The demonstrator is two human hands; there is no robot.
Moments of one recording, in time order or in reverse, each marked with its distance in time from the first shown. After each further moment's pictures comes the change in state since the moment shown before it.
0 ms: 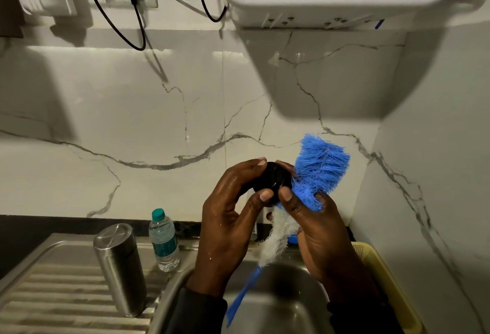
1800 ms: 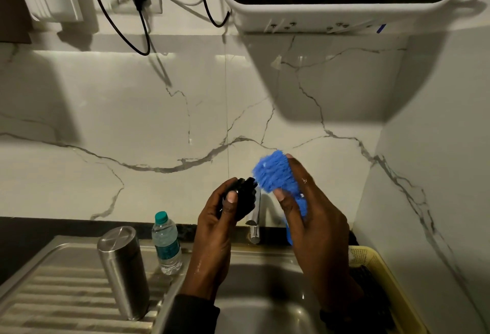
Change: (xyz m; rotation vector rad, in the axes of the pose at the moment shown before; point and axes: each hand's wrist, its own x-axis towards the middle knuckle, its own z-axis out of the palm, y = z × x) left_hand -0.017 -0.040 -0.013 -0.272 0.111 -0.495; right_hand 0.001 0.015 -0.004 -1.255 0.231 -0.492
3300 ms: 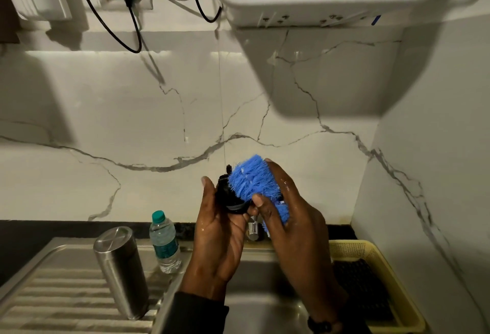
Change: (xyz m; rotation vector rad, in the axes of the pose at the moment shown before) left_hand 0.001 0.027 0.023 -0.625 0.064 -0.280; right_hand -0.008 -0.015 0.003 0.234 -0.144 0.226
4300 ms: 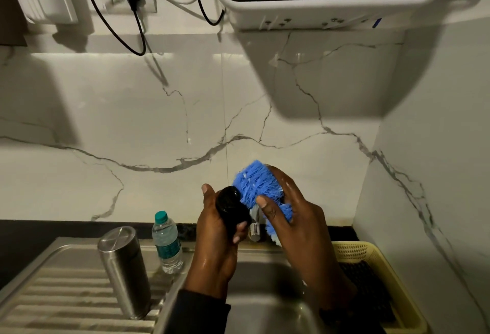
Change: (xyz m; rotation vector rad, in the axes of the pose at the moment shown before) left_hand 0.003 0.000 -0.011 0.202 0.147 -0.091; right_hand 0.005 0.002 -0.009 0.129 -0.219 0.060
